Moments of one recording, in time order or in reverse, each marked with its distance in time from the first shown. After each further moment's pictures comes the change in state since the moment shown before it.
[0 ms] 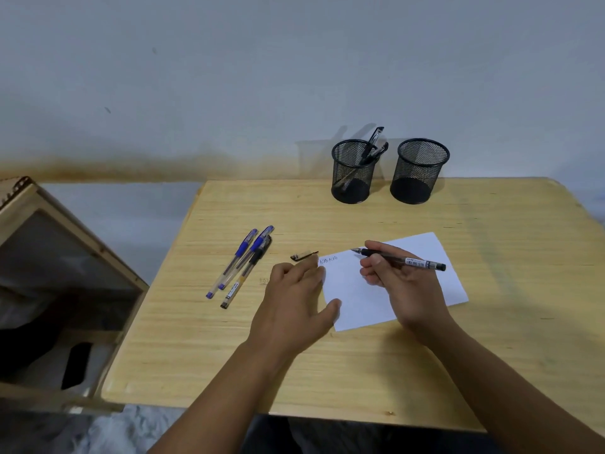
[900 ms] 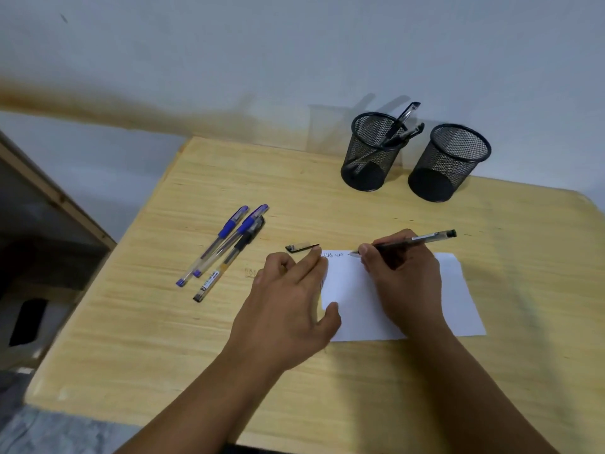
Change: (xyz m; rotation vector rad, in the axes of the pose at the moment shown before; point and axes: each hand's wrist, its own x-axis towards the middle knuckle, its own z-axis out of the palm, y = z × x) left_hand 0.008 0.002 0.003 0.121 -0.034 0.000; right_hand 0.044 0.016 0.017 -0.561 0.139 -0.067
